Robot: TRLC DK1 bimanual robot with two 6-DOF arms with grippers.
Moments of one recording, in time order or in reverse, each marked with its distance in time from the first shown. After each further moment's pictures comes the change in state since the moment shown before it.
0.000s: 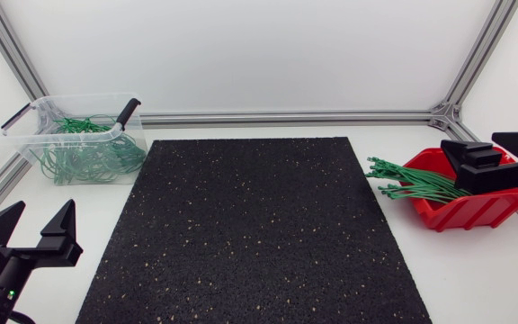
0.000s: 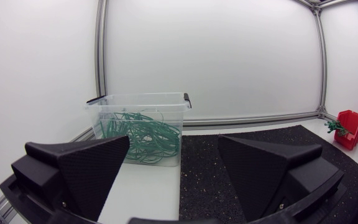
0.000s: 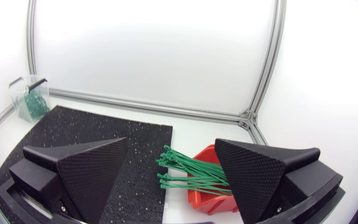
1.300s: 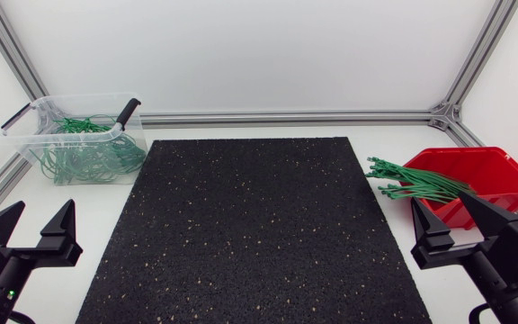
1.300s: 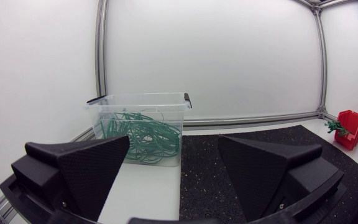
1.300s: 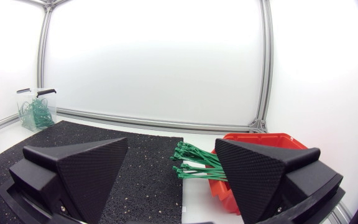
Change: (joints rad) left arm 0.002 0.000 0.000 0.001 0.000 0.000; right arm 0.103 -0.584 -0.641 0.370 0.057 0.097
